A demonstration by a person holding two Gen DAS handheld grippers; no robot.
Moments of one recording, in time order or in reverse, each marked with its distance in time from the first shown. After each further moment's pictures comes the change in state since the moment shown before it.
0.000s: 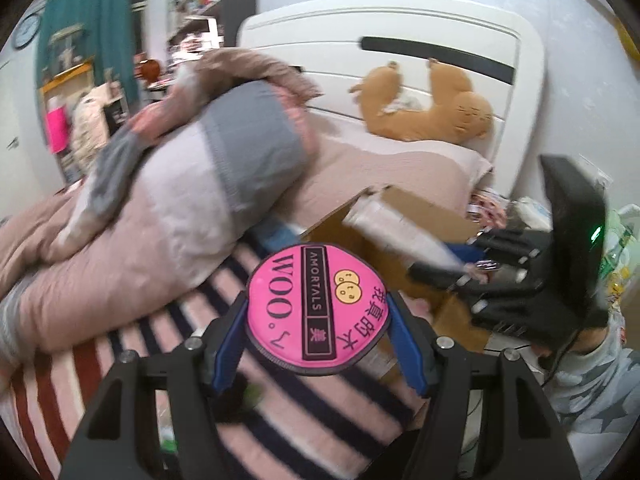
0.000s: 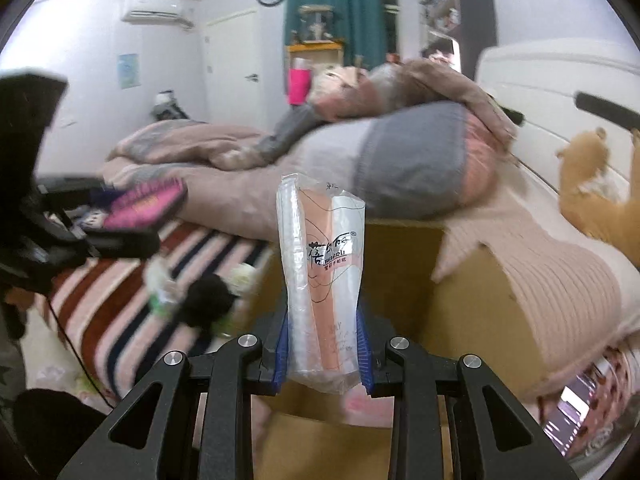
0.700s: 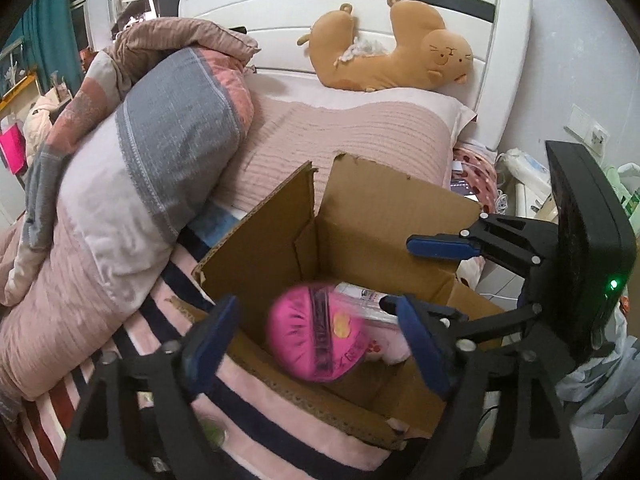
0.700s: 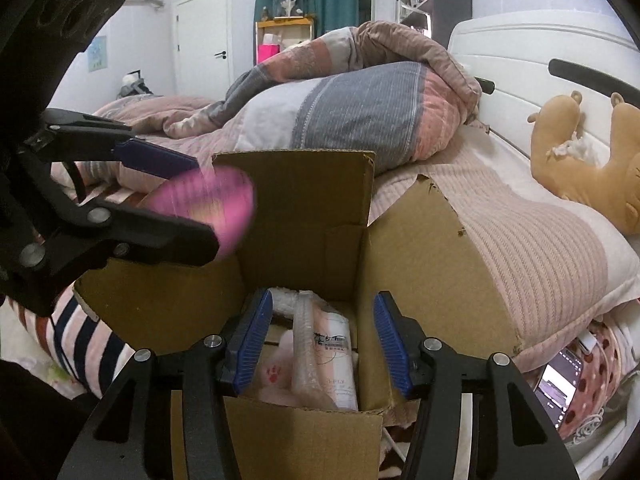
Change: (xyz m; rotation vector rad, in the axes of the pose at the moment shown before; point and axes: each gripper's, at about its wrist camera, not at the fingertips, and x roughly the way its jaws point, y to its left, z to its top) left arm 0.095 -0.045 0.028 0.122 0.154 -0.080; right arm 0.029 -0.045 -0.027 0.008 0.070 -0.075
